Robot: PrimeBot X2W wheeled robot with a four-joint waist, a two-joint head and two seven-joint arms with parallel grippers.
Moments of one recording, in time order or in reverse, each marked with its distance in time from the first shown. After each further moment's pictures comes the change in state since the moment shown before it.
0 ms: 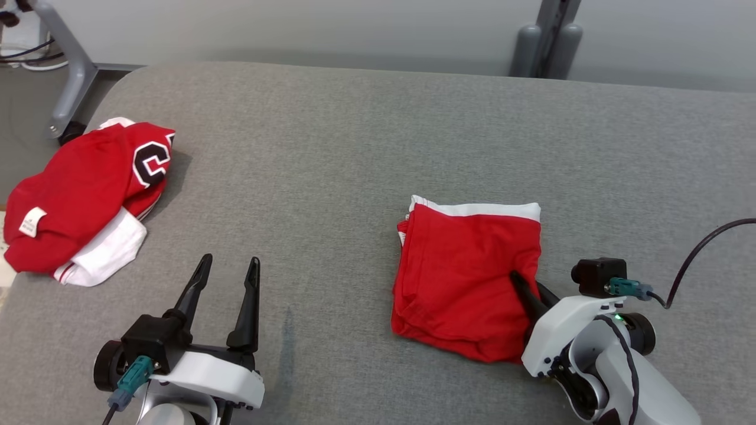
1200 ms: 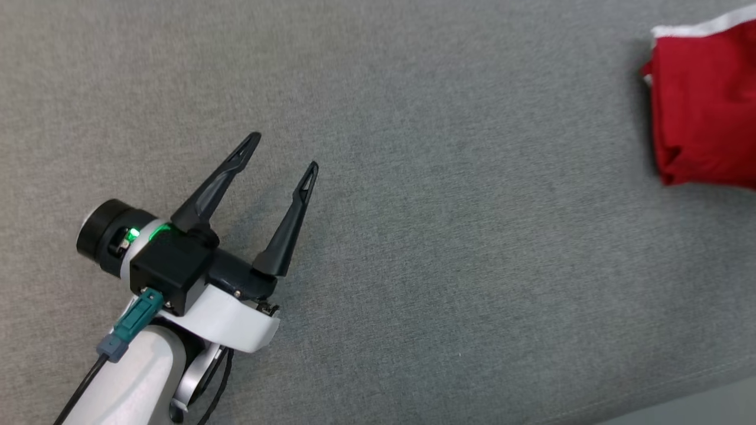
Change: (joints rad) left arm -0.219 0.143 -0.109 -0.359 0.127 -0.080 0.183; right arm -0.434 -0.489 -0.031 0.191 -0.164 0.000 -0.162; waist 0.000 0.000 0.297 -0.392
